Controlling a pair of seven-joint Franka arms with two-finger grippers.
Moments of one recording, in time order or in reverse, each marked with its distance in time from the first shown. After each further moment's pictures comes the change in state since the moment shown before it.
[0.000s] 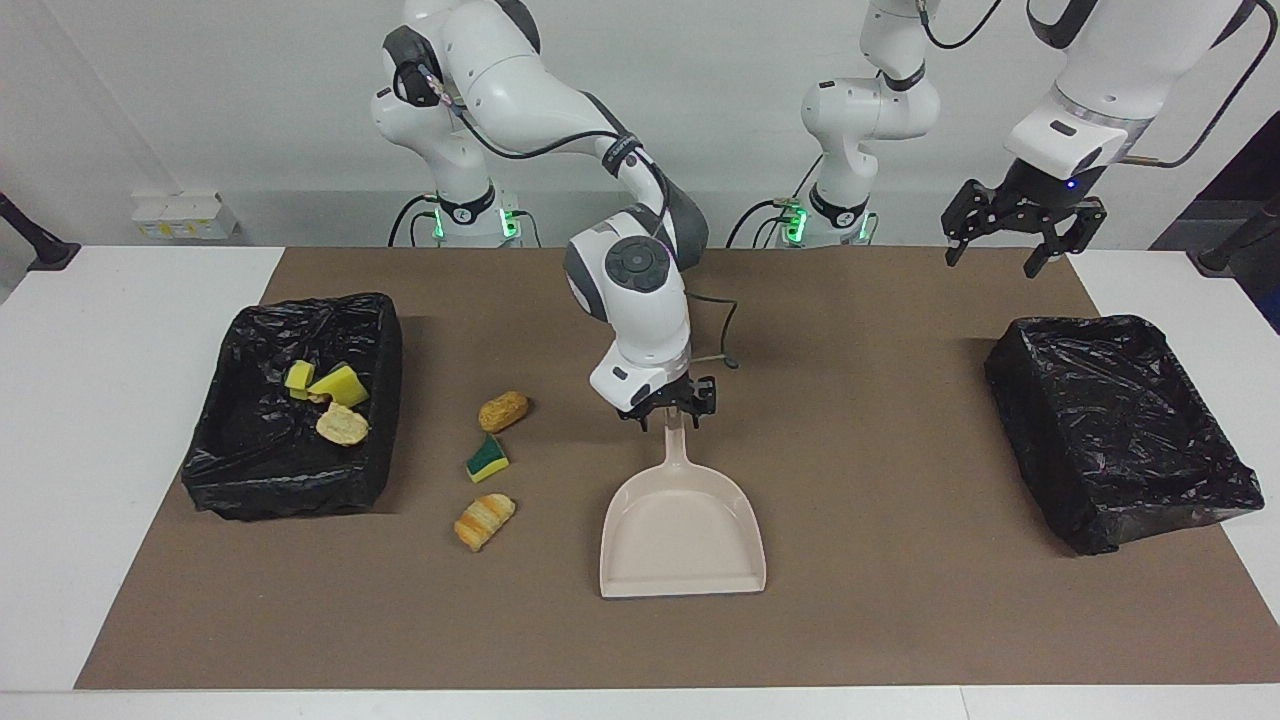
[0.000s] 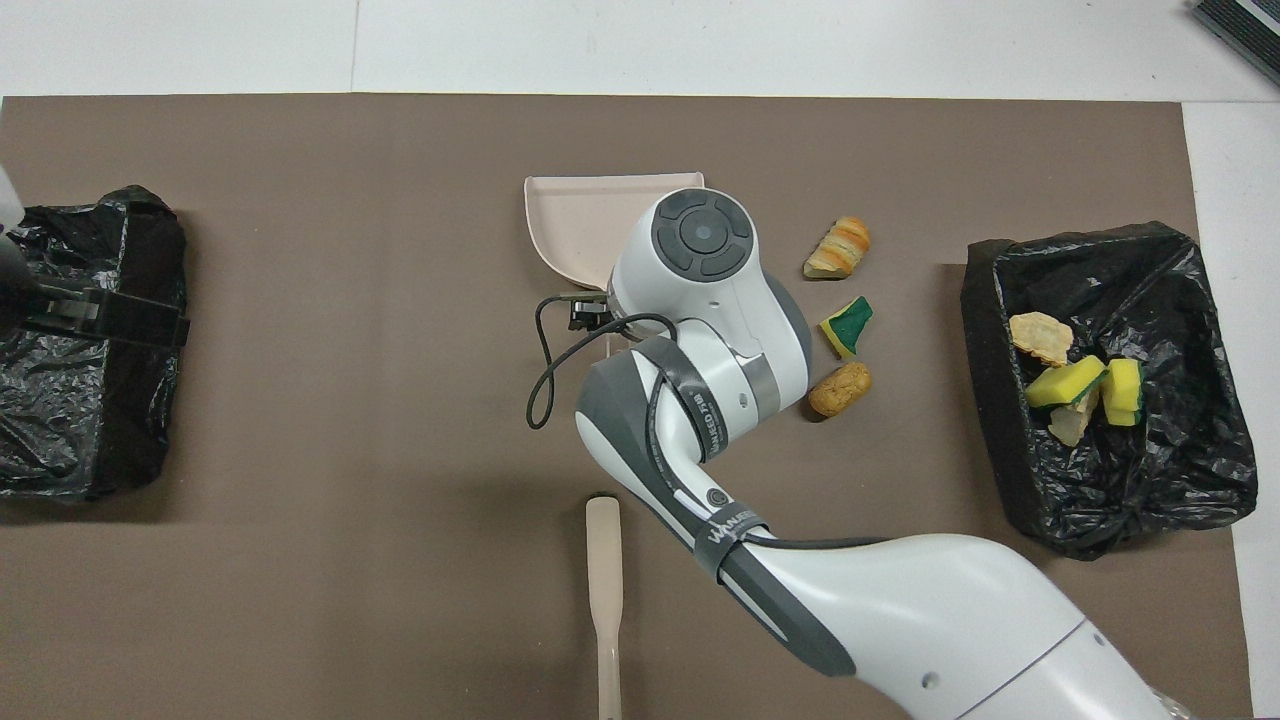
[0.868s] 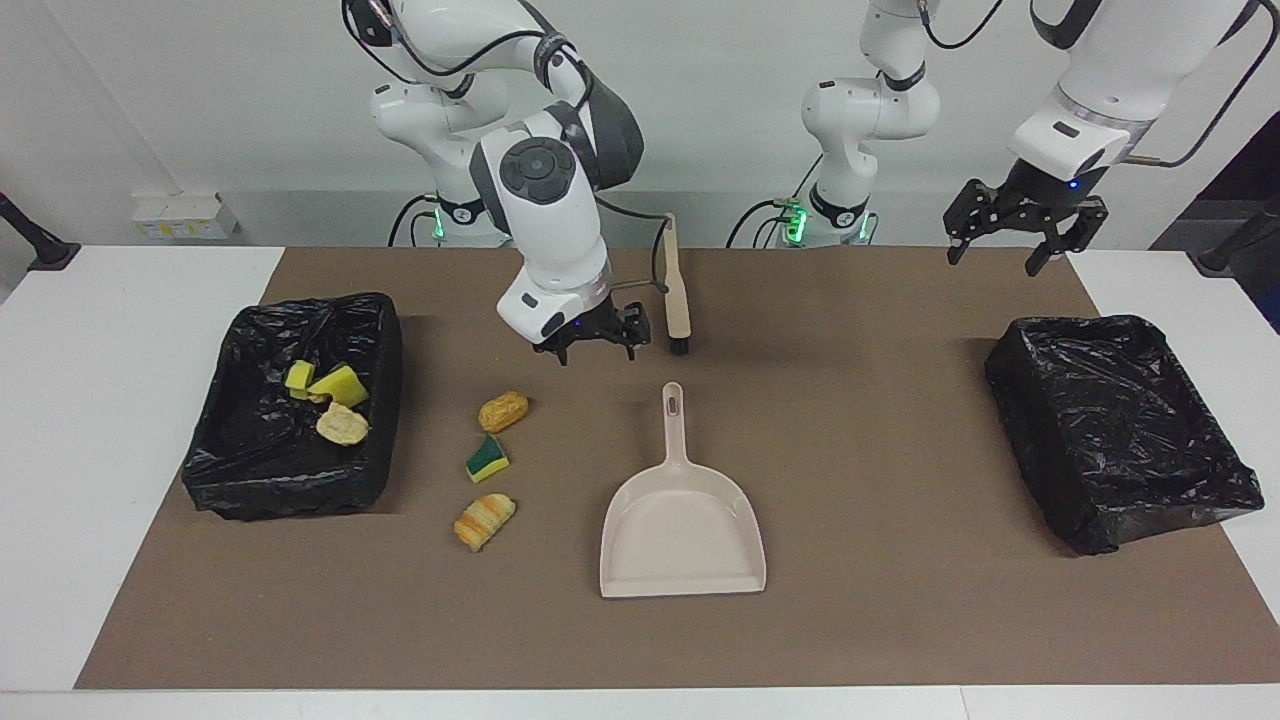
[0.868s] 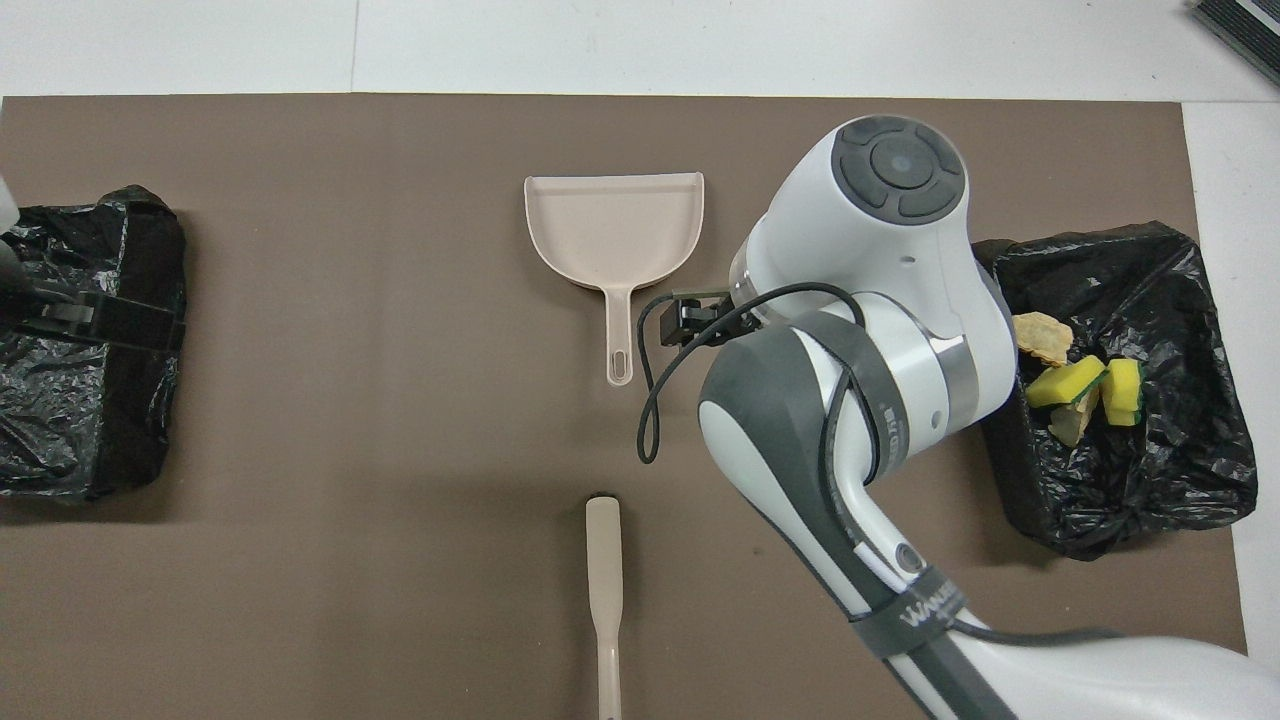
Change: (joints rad) left arm 0.001 0.000 0.009 0.001 0.000 -0.019 -0.002; right arm -0.087 -0.279 0.008 -0.157 0.052 -0.289 -0.131
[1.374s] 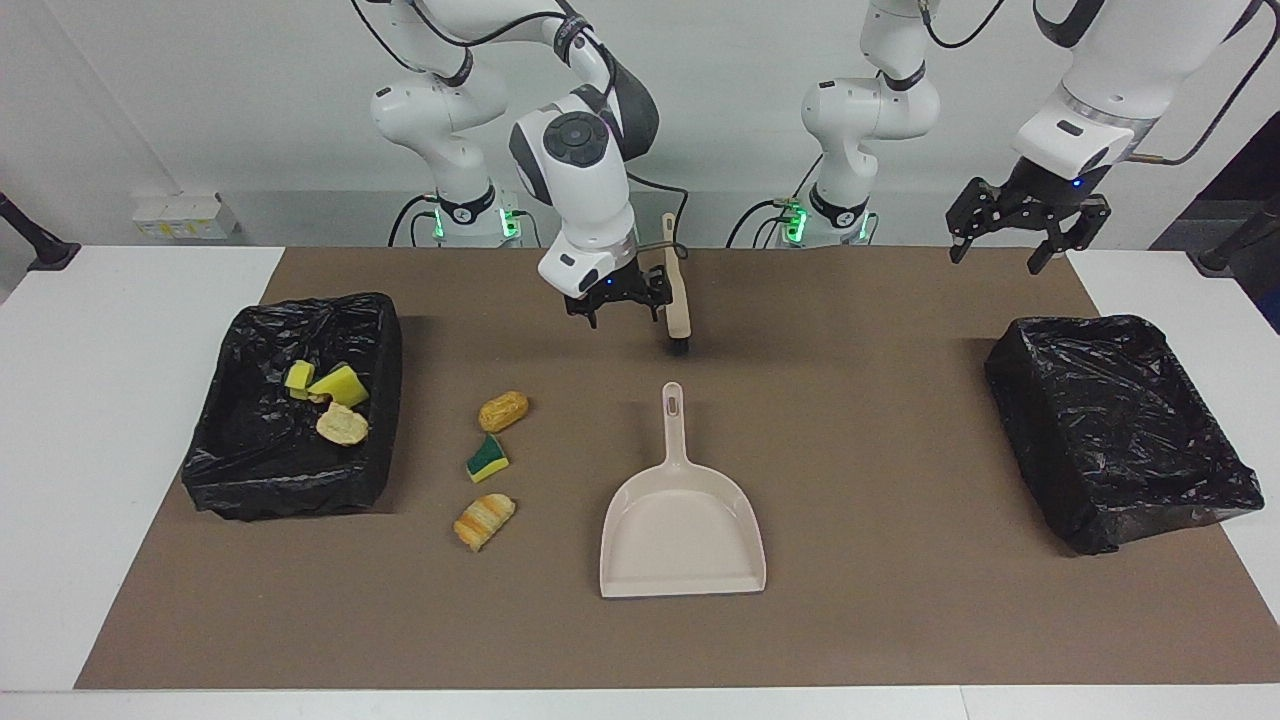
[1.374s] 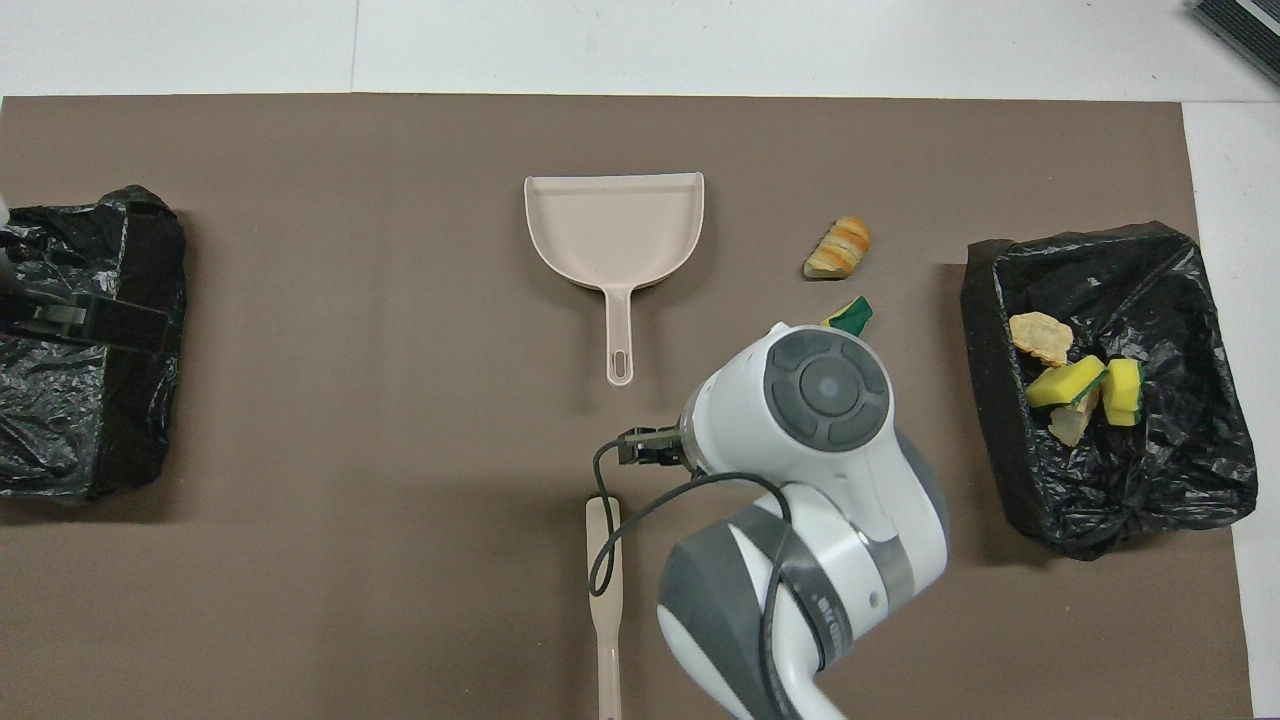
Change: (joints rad) left arm 0.000 -0.005 0.002 0.002 0.000 -0.004 -0.001; right arm 0.137 -0.227 0.003 -0.419 0.041 0.263 0.073
